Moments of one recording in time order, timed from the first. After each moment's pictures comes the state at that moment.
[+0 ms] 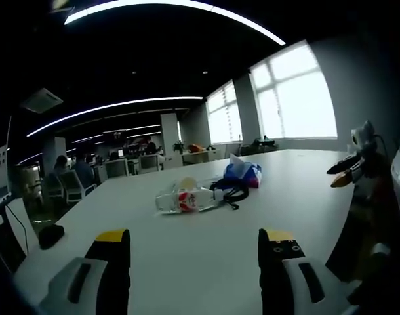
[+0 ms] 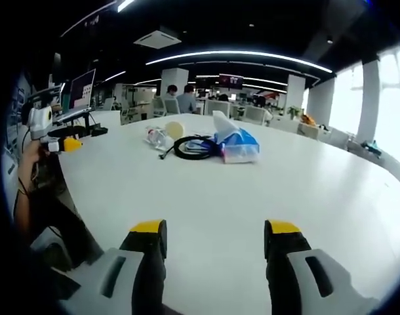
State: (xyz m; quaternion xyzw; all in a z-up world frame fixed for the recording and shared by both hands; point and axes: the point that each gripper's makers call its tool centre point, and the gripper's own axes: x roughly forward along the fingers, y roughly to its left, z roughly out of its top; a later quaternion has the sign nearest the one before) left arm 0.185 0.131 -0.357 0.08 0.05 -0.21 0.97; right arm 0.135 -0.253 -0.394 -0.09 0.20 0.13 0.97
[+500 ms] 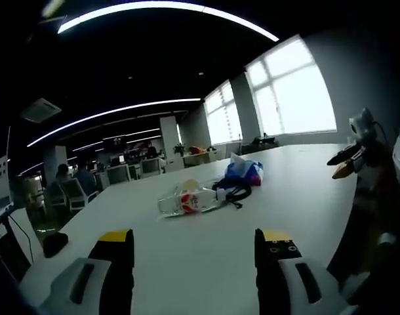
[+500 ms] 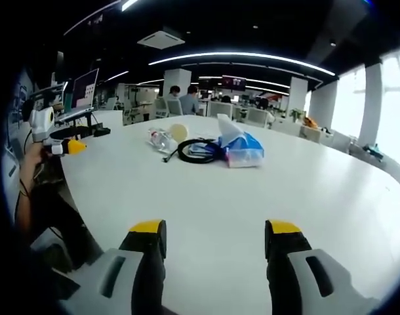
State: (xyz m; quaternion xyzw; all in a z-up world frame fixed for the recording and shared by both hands) left arm 0.189 0.131 -0.358 0.10 0.04 -0.21 0.97; right arm 0.139 -0.244 -0.388 -0.09 0.19 0.14 0.97
